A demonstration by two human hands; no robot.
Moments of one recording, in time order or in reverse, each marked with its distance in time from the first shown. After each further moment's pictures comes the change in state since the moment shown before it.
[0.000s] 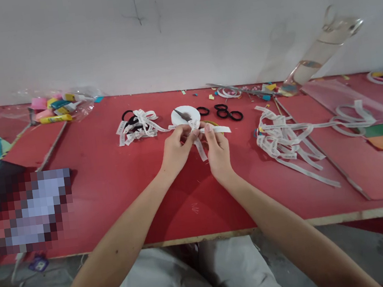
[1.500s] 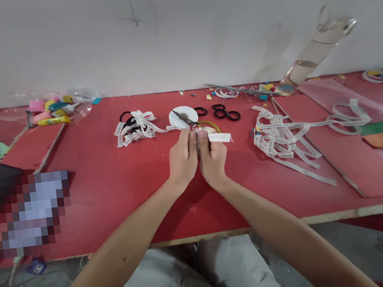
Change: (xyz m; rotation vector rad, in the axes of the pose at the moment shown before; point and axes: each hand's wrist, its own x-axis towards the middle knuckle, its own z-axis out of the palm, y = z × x) left_hand -0.025 0.013 0.019 0.204 0.103 0.082; right_hand -0.014 -0.002 0.005 -0.376 0.102 -0.296
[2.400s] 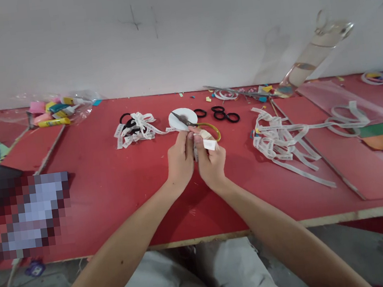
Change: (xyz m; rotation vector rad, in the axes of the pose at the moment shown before) left_hand 0.001 0.004 -0.003 -0.100 0.028 0.016; right_hand -0.002 -0.005 -0.003 0.066 -0.082 -0.049
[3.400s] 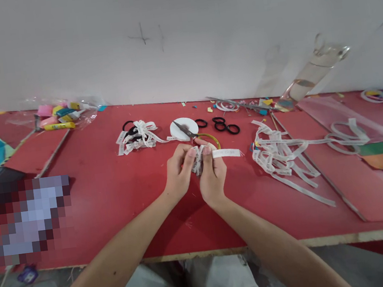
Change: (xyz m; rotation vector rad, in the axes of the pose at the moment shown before) left_hand -0.004 -0.003 -0.001 -0.286 -0.041 -0.038; right_hand -0.007 -0.007 0.001 0.257 0.083 0.314
